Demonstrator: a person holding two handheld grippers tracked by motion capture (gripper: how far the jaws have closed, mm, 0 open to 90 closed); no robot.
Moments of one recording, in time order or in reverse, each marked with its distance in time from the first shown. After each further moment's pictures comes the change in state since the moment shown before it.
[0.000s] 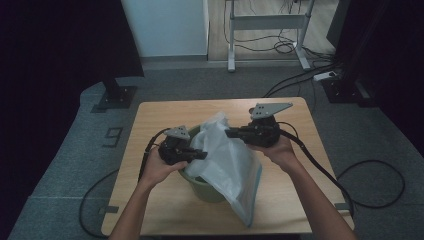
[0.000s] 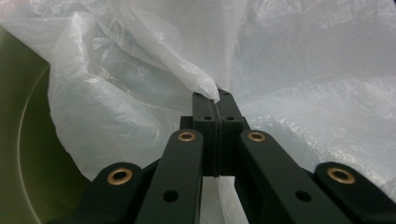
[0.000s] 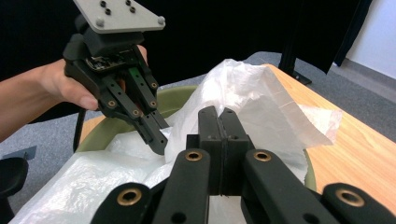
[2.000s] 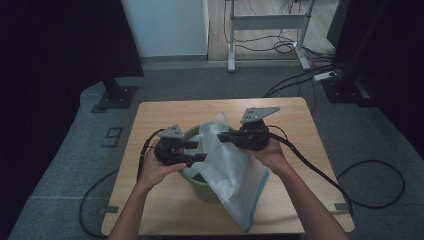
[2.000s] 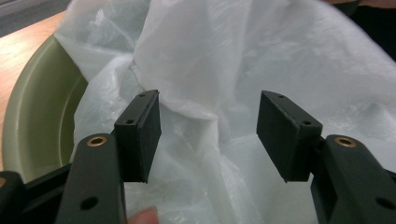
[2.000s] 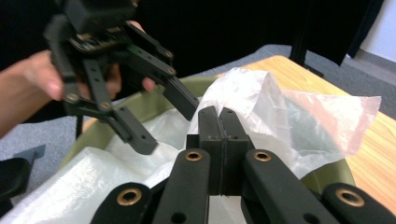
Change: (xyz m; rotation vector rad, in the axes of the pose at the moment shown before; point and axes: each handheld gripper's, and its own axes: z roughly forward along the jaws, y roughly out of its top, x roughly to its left) left arm -0.002 -0.006 -0.009 -0.078 0.080 -0.037; right arm 0.001 -0.011 0.027 0.024 0.021 0.022
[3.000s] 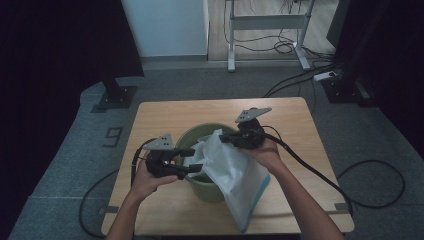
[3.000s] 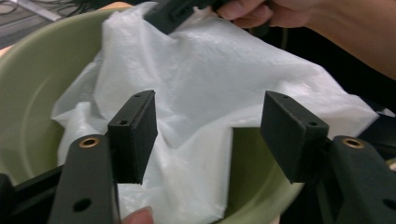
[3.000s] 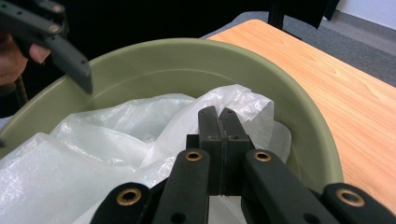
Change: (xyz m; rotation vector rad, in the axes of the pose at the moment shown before) left arm -0.022 -0.019 -0.025 -0.090 -0.088 0.062; right arm -0.015 -0.013 0.019 0.101 -0.091 0.069
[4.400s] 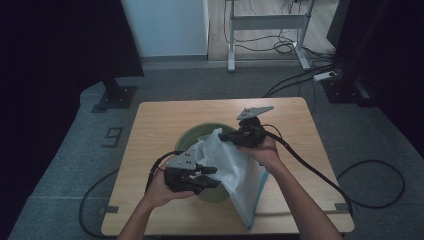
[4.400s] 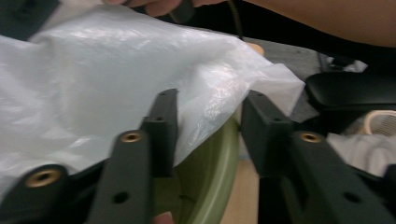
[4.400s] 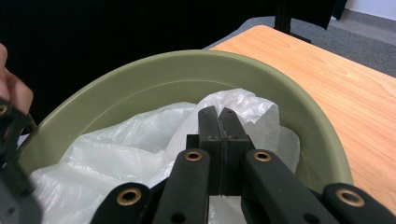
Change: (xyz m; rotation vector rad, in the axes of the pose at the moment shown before) left arm -0.039 0.007 0.037 0.079 -0.138 0.177; right arm -0.004 0.000 0.001 -0.038 0.038 0.067
